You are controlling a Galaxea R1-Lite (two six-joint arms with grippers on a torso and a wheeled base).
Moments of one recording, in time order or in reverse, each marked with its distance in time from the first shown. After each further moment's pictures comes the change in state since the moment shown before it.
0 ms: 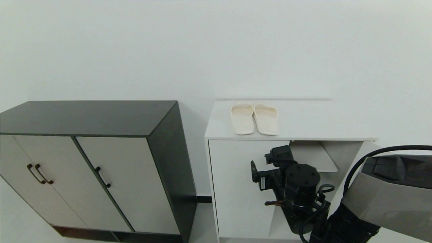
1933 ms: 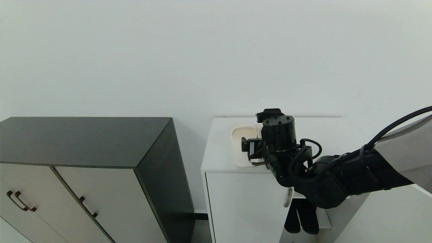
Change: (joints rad) left arm 0.000 0.000 0.000 0.000 0.001 0.002; right arm -0.027 -0.121 -0.486 0.806 0.053 0.258
